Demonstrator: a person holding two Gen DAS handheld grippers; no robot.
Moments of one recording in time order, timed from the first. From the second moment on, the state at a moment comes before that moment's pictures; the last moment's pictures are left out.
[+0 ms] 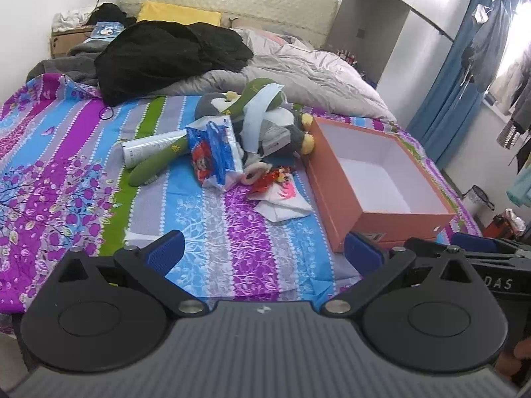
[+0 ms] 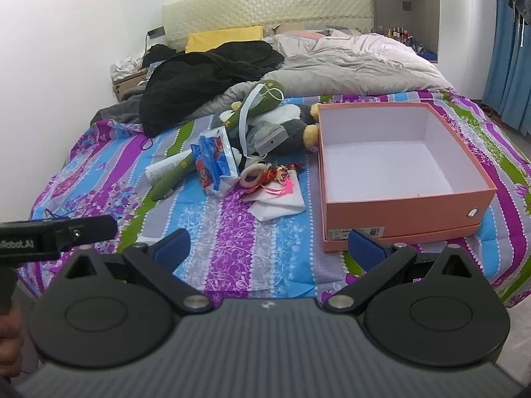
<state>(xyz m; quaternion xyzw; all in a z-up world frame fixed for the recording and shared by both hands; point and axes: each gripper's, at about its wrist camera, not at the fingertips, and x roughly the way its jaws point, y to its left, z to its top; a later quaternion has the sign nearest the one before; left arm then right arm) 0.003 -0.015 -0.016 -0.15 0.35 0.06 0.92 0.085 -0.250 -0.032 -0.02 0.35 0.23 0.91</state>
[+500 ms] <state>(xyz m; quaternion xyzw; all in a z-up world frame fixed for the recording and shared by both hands) -0.001 -0.006 -0.018 -0.16 0.35 0.06 0.92 0.083 -0.242 -0.029 -0.03 0.35 0.24 0.90</state>
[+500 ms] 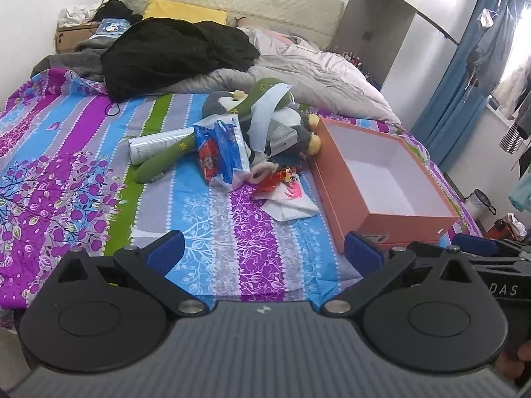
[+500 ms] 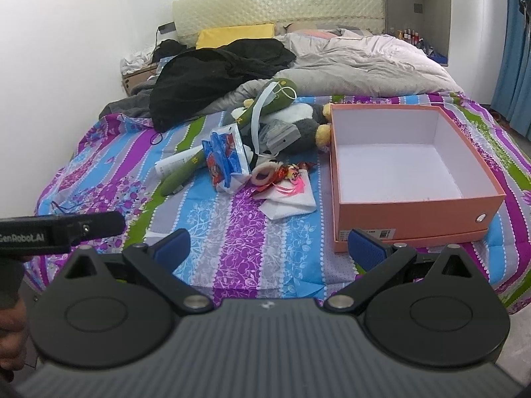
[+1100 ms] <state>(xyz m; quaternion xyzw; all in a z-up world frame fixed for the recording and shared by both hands) 0.000 -0.006 -0.018 -0.15 0.36 0.07 0.92 0.084 -0.240 -0.035 -0.02 0.35 0.23 0.91</state>
